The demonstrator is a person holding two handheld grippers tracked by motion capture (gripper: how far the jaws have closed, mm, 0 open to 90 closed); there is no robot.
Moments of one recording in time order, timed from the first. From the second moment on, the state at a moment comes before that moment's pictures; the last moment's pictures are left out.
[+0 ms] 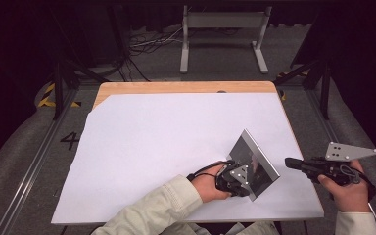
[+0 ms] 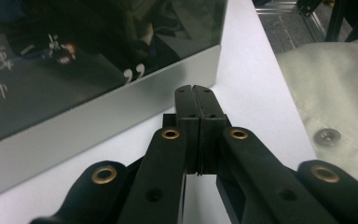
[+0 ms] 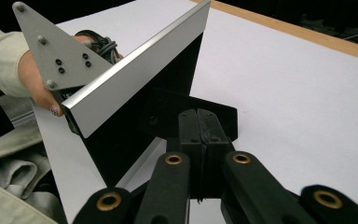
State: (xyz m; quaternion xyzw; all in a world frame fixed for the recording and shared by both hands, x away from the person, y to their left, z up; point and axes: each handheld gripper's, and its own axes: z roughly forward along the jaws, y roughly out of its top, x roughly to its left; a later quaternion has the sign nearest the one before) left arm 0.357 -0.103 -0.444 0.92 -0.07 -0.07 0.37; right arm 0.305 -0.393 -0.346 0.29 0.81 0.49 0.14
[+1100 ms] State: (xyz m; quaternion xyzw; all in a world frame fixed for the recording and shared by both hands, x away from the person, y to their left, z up) left arm 0.390 -0.008 -0.430 0.93 0.02 -0.05 0.37; right arm 0.300 -0.389 -0.322 0.30 0.82 0.48 0.08
